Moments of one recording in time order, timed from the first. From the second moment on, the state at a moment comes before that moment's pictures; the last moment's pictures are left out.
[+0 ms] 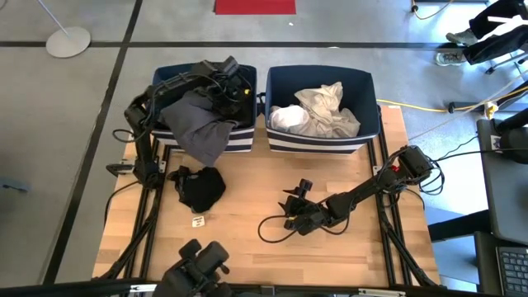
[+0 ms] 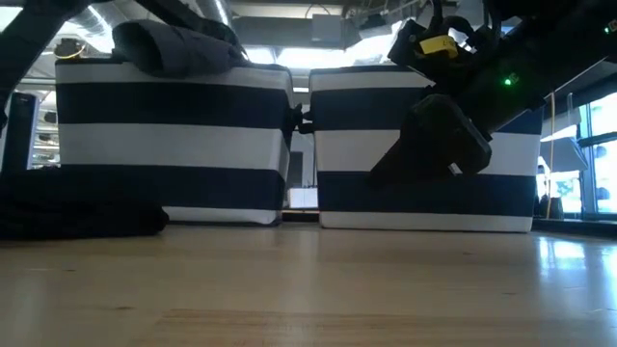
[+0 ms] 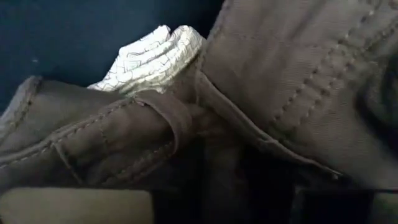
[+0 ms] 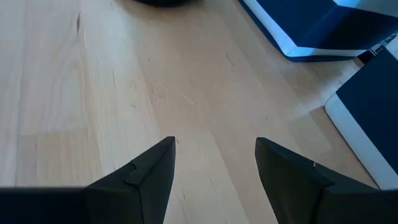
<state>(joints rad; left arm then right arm) 0.81 1.91 1.64 -1.04 -0.05 0.11 0.47 1.81 0.90 0.03 0.79 0.39</state>
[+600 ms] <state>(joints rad) 0.70 1.50 1.85 -1.16 -0.11 0.07 0.47 1.81 0.90 0.04 0.79 0.39</state>
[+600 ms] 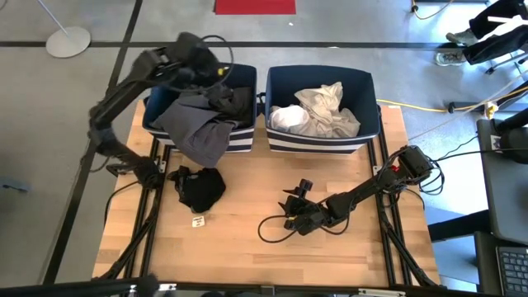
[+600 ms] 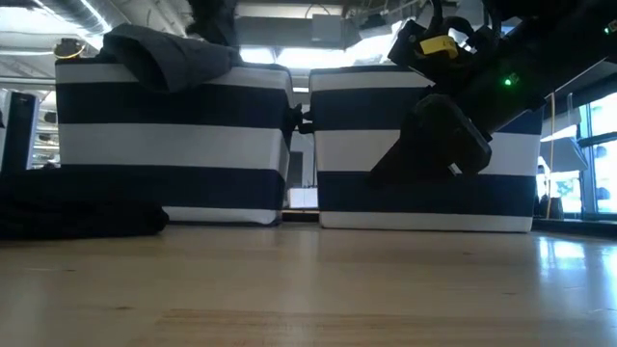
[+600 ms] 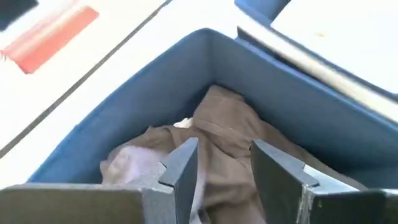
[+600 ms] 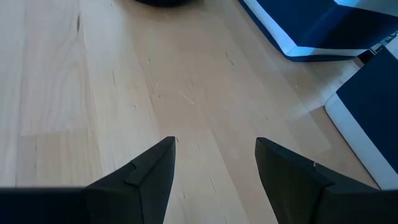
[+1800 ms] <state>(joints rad) -0.44 1.05 1.20 -1.43 -0.33 -0.92 0.47 1.81 0.90 0.05 0.79 0.39</state>
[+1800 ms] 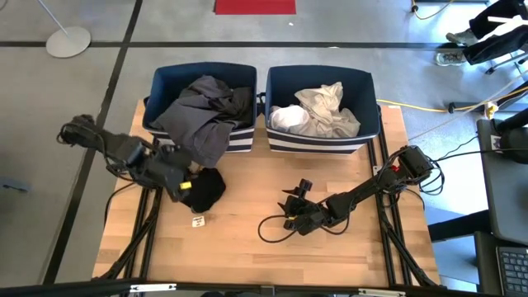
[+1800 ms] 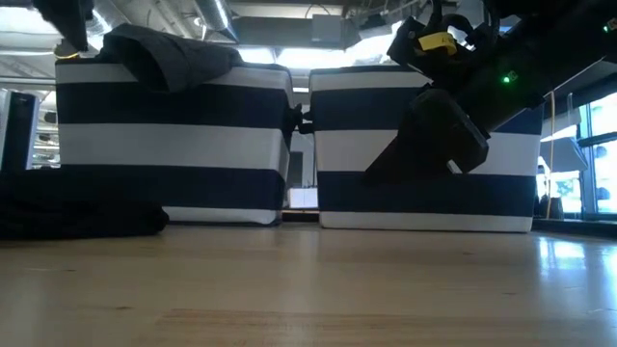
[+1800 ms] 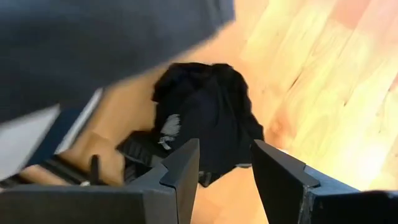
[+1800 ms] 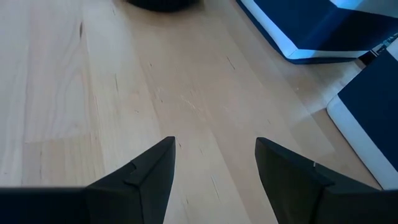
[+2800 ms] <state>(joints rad) -0.25 0.96 1.23 -1.24 -1.30 -0.45 0.47 1.81 0.90 0.06 0.80 0.38</state>
